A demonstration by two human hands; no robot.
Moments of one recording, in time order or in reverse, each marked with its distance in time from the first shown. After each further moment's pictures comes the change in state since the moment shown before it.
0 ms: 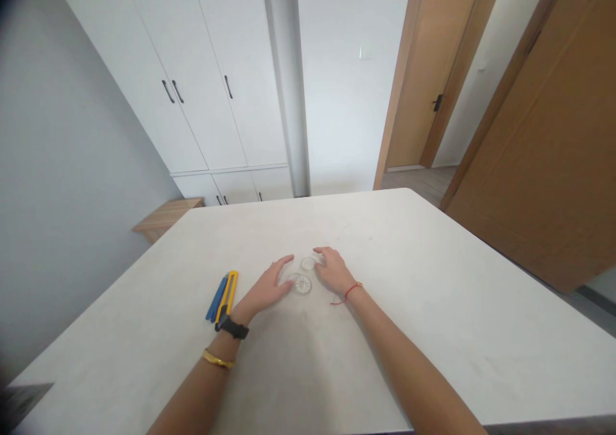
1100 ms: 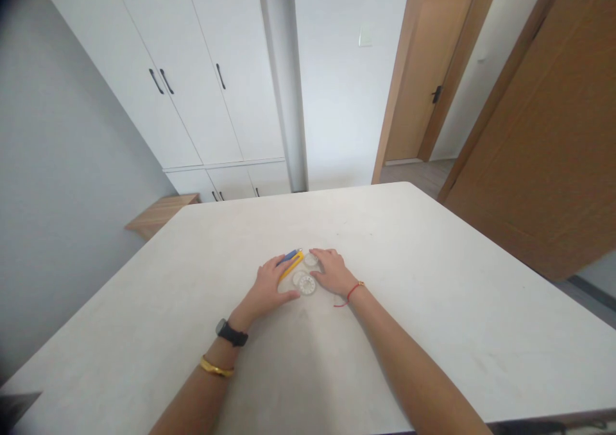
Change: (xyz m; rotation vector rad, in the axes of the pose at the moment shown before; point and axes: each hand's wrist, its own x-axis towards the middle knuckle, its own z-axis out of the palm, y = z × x) left_hand -0.006 -0.007 0.007 0.321 -0.052 -0.016; right_hand -0.008 0.001 0.001 -0.111 -0.152 -0.068
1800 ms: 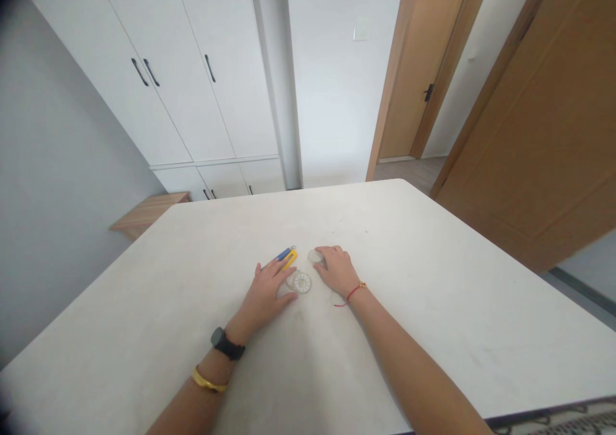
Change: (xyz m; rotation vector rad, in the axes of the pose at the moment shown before) left_hand -0.008 0.013 0.008 0.116 0.051 0.093; right_hand -0.010 -0.004 -0.013 -0.209 0.081 0.097
